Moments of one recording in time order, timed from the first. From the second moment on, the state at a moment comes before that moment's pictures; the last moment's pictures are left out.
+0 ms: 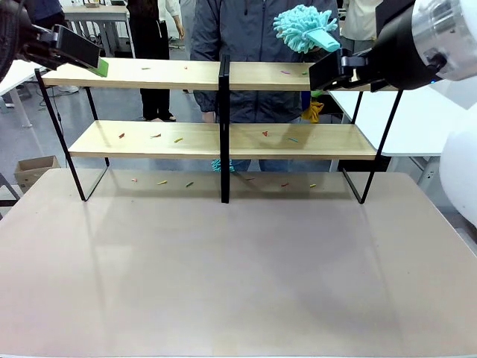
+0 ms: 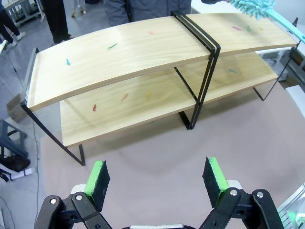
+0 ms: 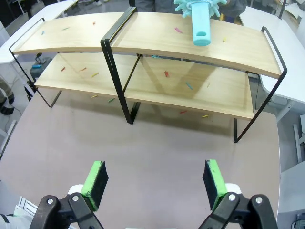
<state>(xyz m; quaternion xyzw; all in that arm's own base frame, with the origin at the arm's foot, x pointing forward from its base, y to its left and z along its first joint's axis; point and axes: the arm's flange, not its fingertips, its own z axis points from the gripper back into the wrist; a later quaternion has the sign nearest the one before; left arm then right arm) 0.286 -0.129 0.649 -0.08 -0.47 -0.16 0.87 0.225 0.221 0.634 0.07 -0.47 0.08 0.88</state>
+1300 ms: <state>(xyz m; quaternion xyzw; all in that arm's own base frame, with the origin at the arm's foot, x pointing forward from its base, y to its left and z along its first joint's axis) 0.286 -0.129 0.649 -0.08 -0.47 -0.16 0.86 0.255 0.141 0.651 0.25 -0.36 -0.02 0.90</state>
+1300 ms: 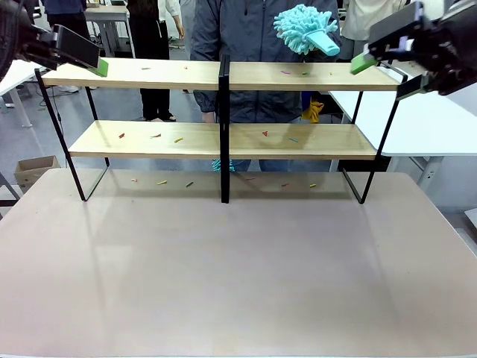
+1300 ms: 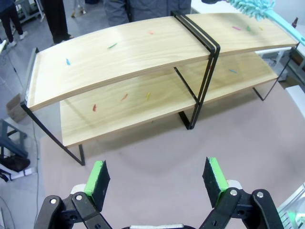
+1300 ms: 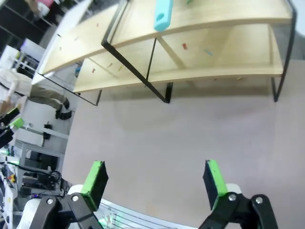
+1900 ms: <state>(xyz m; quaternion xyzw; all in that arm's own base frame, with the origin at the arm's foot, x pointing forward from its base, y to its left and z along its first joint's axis) 0.287 -0.128 0.649 -0.08 -0.47 -0.16 0.87 0.353 0.074 0.647 0.45 -0.28 -0.01 0.85</state>
